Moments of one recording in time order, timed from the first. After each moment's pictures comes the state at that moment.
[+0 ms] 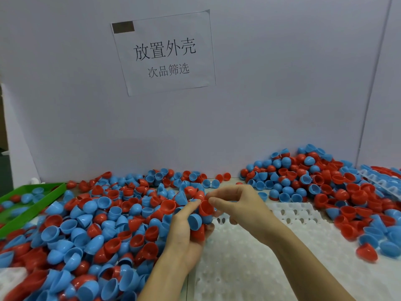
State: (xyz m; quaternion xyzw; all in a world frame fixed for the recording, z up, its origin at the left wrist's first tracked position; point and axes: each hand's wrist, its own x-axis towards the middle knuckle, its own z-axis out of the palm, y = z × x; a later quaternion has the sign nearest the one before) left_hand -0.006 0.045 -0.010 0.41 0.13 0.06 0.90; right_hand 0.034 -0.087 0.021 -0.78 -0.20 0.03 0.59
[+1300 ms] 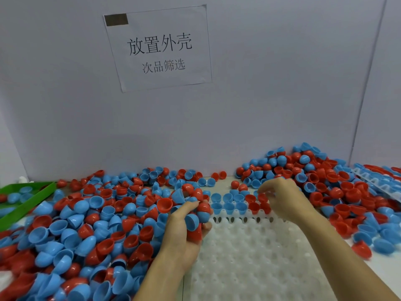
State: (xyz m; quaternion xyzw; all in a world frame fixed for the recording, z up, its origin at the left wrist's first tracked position) left_hand 0.002 0.046 -0.017 0.39 0.12 0.05 0.91; right_hand 0.110 -0.175 -0.007 -0.96 -0.10 -0.13 0.21
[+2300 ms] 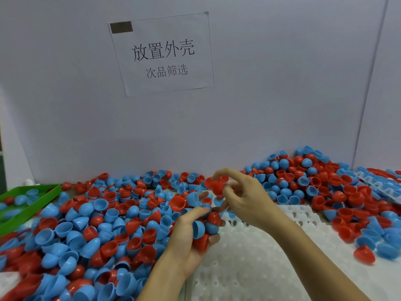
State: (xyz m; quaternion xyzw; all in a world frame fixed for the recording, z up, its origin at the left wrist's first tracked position) left_hand -0.009 0.043 -0.012 0.46 0.03 0.00 0.89; right_hand 0.050 -0.099 0.031 -0.82 -0.31 -0.10 0.47
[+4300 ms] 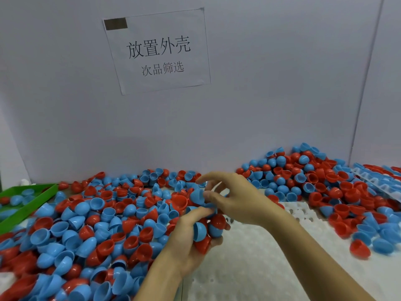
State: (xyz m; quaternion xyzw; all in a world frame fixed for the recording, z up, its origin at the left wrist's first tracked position) left_hand -0.011 0.042 -0.011 0.51 -0.01 -0.05 0.86; right_hand 0.046 -0.092 0.045 -0.86 -0.35 -0.05 0.37
